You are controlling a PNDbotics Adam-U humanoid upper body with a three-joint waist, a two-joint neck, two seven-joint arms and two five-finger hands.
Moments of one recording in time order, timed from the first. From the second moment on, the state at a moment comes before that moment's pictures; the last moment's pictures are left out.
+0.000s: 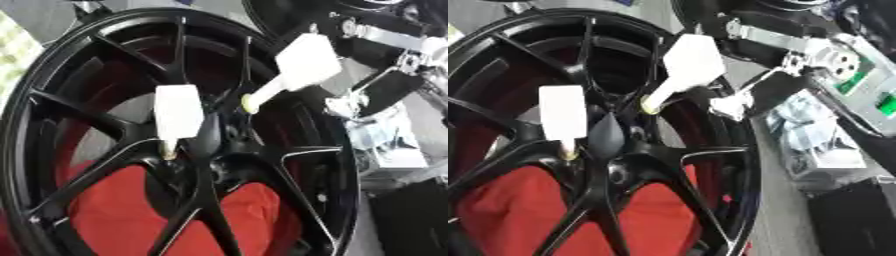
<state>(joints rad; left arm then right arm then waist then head) -0.35 0.39 0.09 -1.98 0.19 0.15 0.05 -0.41 -1.12 -0.03 -1.96 -0.47 -0.27 0.45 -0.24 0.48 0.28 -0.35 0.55</state>
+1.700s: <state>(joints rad) -0.28 0.40 0.15 -1.98 0.21 0.11 0.14 0.32 -0.52 -0.47 -1.98 0.06 -0.28 -0.16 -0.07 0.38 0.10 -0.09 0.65</state>
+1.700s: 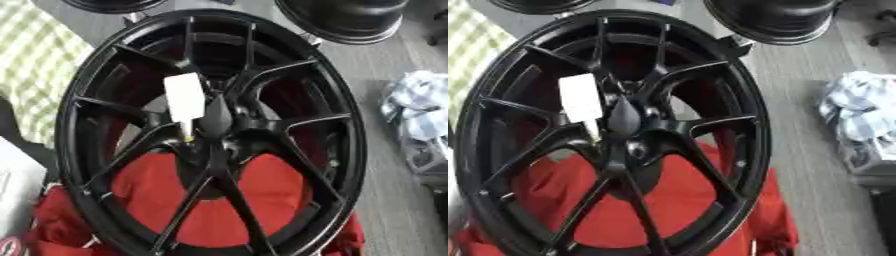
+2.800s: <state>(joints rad) -0.29 0.40 0.15 -1.98 0.21 0.11 0.12 0.30 -0.33 -0.44 -1.98 0.16 -0.01 -0.21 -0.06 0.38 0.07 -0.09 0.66</state>
